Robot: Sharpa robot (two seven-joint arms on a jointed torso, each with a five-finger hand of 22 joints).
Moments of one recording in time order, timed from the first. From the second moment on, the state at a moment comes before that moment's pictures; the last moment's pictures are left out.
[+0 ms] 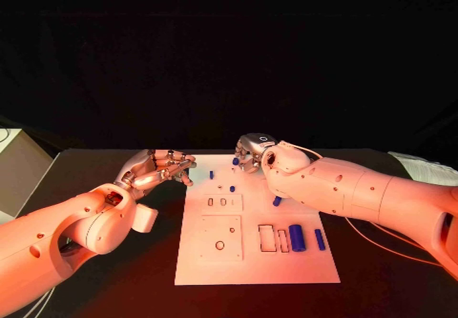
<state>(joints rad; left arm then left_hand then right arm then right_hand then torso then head) 0.98 -0.93 0.30 1.64 -0.39 -0.24 0.27 1.35 -0.19 0.62 0.14 0.05 0.92 0.20 0.26 0.29 1.12 0.14 0.07 0.07 1.16 0.06 0.50 0.59 0.18 1.06 0.15 0.57 0.29 1.34 -0.40 -0.12 1.00 -1.56 -0.37 -0.23 1.27 -0.27 0.60 0.02 0.21 0.96 0.16 0.13 0.30 1.10 0.10 0.06 0.12 1.47 0.00 1.39 1.14 0.12 1.45 0.09 1.02 0.89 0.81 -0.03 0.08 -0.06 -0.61</state>
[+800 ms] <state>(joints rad) 0.98 -0.94 0.30 1.60 -0.39 -0.24 0.27 1.35 -0.19 0.62 0.14 0.05 0.92 0.20 0.26 0.29 1.12 0.14 0.07 0.07 1.16 0.06 0.50 0.59 0.18 1.06 0.15 0.57 0.29 1.37 -0.65 -0.11 1.18 -1.25 -0.46 -0.08 1.35 -0.23 0.46 0.08 0.26 0.92 0.17 0.09 0.31 1.13 0.09 0.18 0.10 1.46 0.00 1.40 1.16 0.12 1.46 0.09 1.10 1.00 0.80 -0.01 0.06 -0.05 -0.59</state>
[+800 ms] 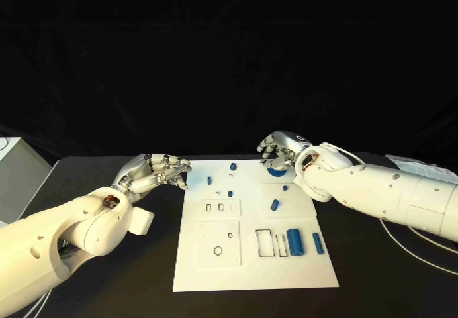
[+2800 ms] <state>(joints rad) 0.98 -0.91 0.30 1.56 -0.40 -0.21 0.27 1.35 -0.19 0.62 0.13 0.05 0.92 0.20 0.26 0.29 1.12 0.14 0.07 0.07 1.16 0.06 0.50 0.59 0.18 1.05 0.15 0.57 0.29 1.39 -0.62 -0.12 1.09 -1.41 -0.21 -0.25 1.43 -0.21 0.11 0.29 0.25 0.83 0.13 0.17 0.37 1.47 0.05 1.57 1.31 1.47 -0.04 1.55 1.31 0.06 1.47 0.06 1.37 1.31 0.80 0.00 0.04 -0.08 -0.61</state>
